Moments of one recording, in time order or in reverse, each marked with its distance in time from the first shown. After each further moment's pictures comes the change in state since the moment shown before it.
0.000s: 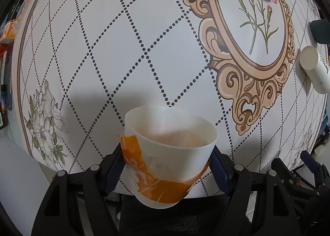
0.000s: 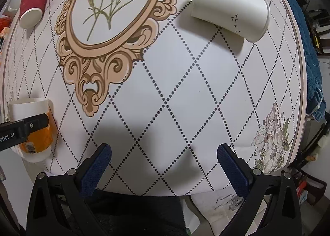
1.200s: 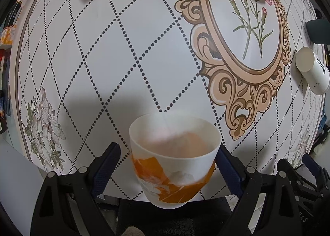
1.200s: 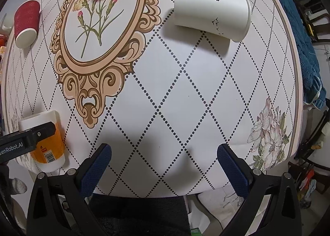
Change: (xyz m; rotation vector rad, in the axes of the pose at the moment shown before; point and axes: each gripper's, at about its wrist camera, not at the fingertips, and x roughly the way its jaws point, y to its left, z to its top) left arm -0.011 -0.010 0.008 0.021 -0.022 -0.013; right arm -0.021 -0.020 0.004 0.078 -0.022 0.026
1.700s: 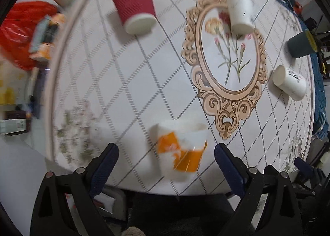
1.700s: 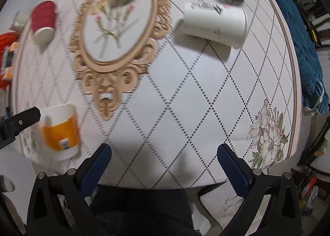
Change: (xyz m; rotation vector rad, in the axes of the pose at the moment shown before) left arm -0.102 0.002 -0.065 0.004 -0.252 0.070; right arm -0.037 0.004 -0.023 -0.042 -0.056 0.053
